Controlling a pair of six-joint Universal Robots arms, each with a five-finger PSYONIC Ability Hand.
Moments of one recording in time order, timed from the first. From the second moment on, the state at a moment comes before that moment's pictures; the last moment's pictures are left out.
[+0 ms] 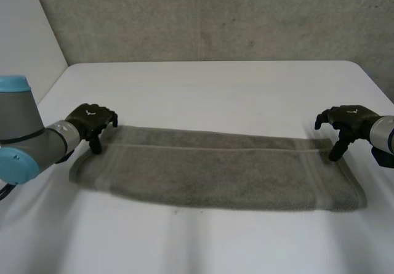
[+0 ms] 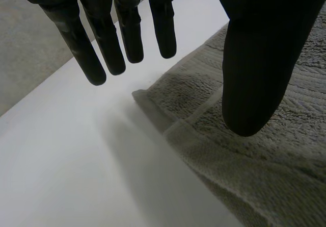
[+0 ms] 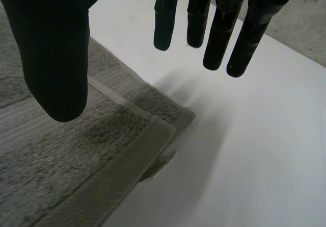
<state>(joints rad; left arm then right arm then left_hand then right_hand) 4.60 -2.30 -1.22 3.08 -1.27 3.68 1.53 -0.93 1.21 0.30 1.16 2.64 0.47 0.47 0.47 0.47 0.30 0.37 0.38 0.43 0.43 0.25</state>
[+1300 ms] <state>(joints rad) 4.59 -2.37 -1.19 3.03 -1.23 3.69 1.54 -0.80 1.20 0.29 1.15 2.62 0.63 0.63 0.63 0.63 0.45 0.69 0.83 0.84 0.85 0.64</state>
